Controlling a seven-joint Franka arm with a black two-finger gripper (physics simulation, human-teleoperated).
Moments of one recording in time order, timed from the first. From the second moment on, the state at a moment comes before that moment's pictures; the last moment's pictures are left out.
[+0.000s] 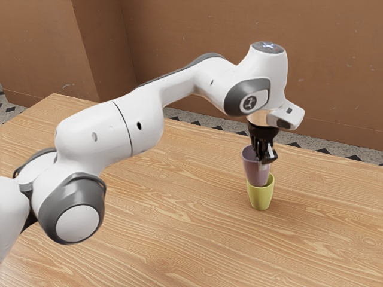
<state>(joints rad) -0.44 0.89 -0.09 -0.76 0.13 1.65 0.32</state>
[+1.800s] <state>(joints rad) -0.30 0.39 -0.09 -1.31 0.09 1.65 0.28</state>
